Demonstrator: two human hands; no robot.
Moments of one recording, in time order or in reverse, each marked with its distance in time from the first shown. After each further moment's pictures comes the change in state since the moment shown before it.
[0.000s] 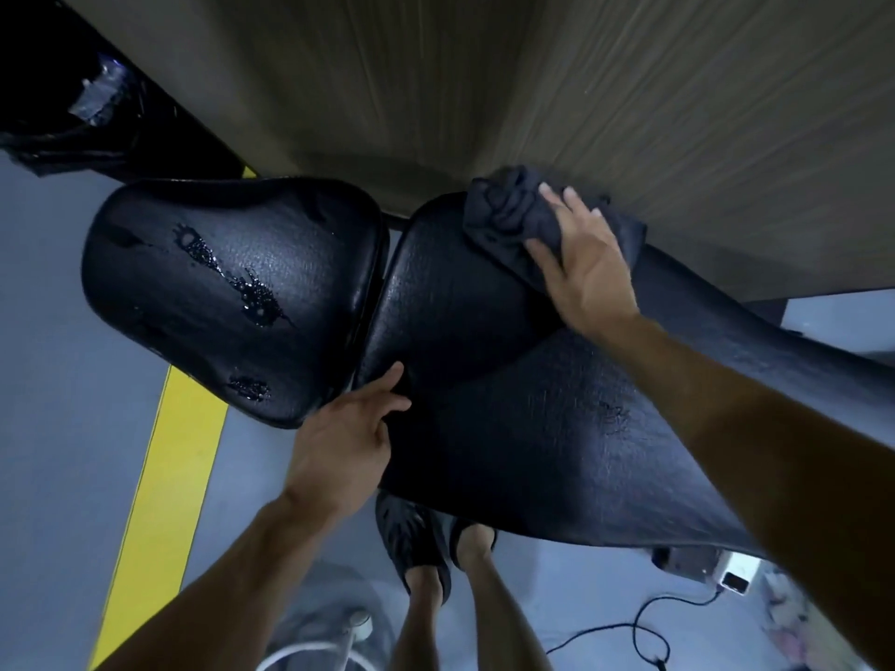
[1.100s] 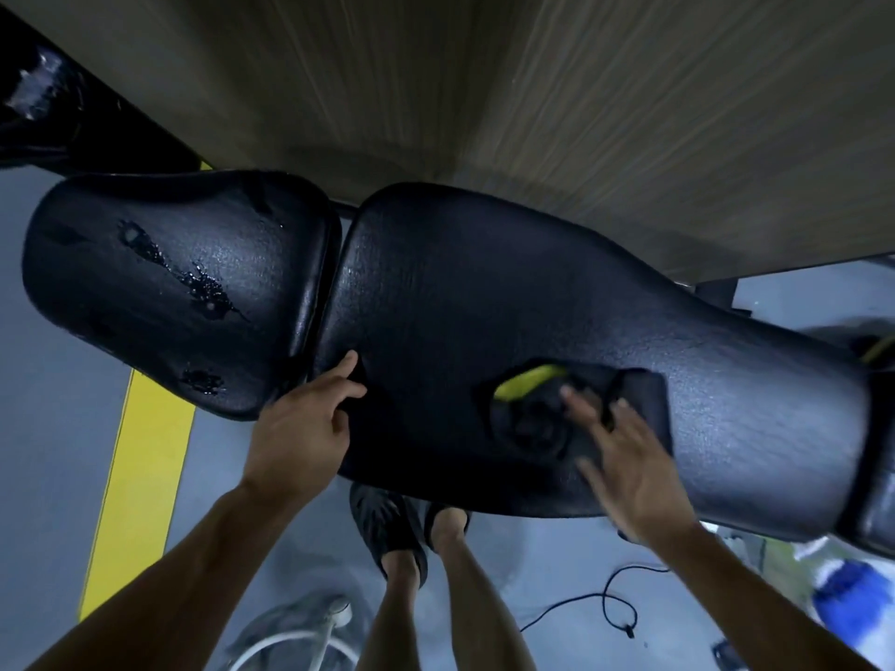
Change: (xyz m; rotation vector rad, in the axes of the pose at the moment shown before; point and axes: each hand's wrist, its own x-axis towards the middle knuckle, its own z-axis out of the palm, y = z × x) left_hand -0.006 0.008 0.008 -0.009 0.074 0.030; right_hand -0.230 0.088 -0.034 -0.224 -0.255 -0.067
